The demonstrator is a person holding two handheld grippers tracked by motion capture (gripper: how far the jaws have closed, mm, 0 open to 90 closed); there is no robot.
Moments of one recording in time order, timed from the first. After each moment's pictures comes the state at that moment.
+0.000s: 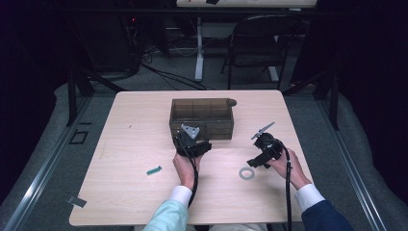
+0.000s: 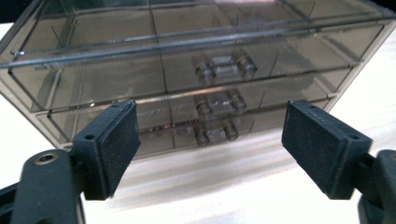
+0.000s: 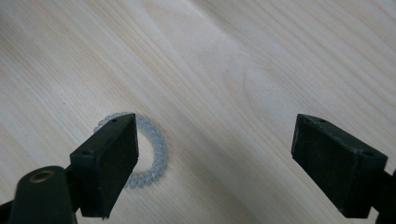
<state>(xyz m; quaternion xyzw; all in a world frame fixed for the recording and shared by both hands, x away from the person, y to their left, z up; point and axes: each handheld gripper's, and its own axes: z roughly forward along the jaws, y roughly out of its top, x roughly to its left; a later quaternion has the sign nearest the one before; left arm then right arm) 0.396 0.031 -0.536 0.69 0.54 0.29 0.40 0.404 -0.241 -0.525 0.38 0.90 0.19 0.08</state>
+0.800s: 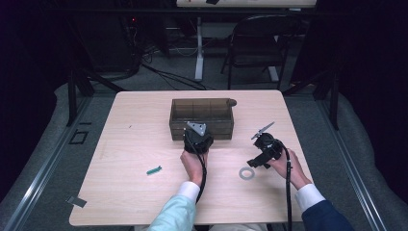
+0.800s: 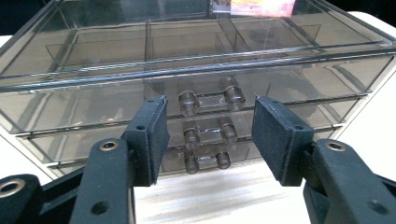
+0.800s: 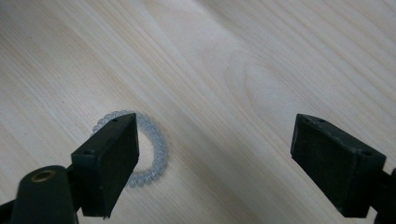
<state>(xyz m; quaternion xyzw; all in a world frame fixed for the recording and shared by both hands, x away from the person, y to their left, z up) 0.406 0.008 -0.537 0.66 0.55 0.32 0.39 0.404 -0.241 -0.527 0.39 0.90 0.19 0.08</state>
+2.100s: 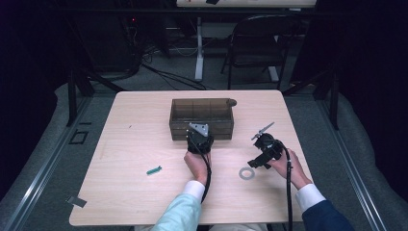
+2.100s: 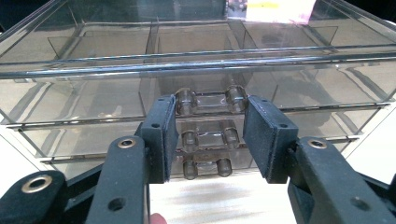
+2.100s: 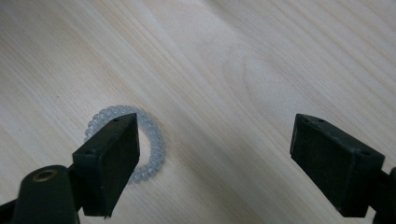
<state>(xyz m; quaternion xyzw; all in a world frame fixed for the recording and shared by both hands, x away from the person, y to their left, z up) 0.409 -0.003 -0.546 0.64 0.57 0.34 0.39 0.406 -0.243 -0.529 0.39 0.90 0.18 0.07</state>
